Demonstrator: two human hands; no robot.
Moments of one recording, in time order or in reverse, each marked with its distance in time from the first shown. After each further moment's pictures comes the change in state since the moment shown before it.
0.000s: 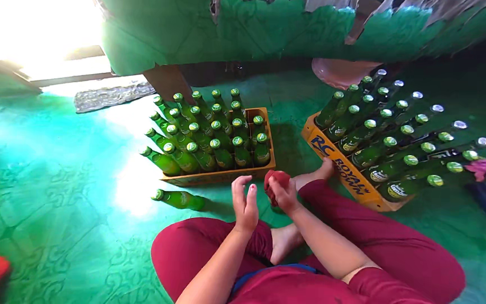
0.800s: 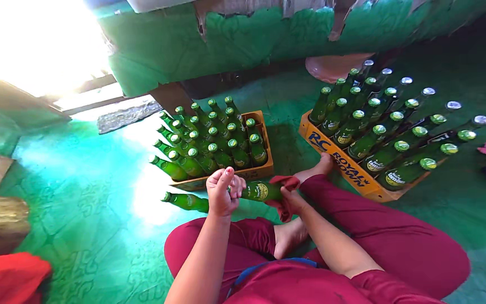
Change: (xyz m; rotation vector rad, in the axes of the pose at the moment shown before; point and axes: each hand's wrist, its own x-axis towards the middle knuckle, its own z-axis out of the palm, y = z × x) left_hand 0.042 0.057 -0.028 -0.728 -0.133 -0.075; right_hand -0.029 0.035 -0.041 0.568 -0.174 0.706
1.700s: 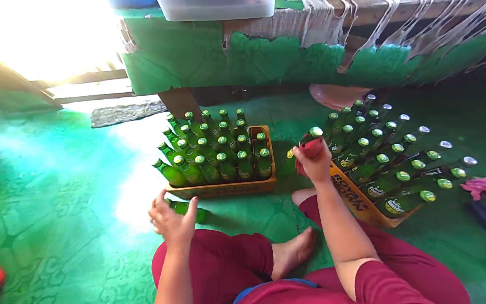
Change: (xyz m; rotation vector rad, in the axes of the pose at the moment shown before) left_hand -0.035 0.036 -0.110 1.402 0.583 0.018; right_hand 0.051 -0.148 0.023 -0.771 0.425 -0.863
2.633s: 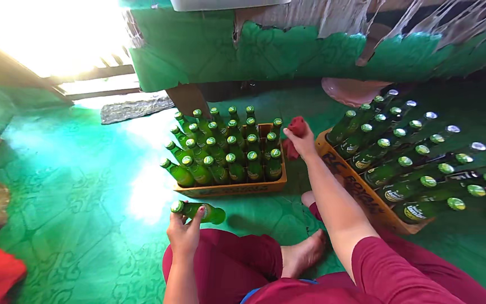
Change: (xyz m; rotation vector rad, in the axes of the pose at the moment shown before) left_hand -0.009 -0.034 0.009 -0.389 -0.079 -0.055; right_hand 0.065 0.048 0.073 0.104 -0.176 0.313
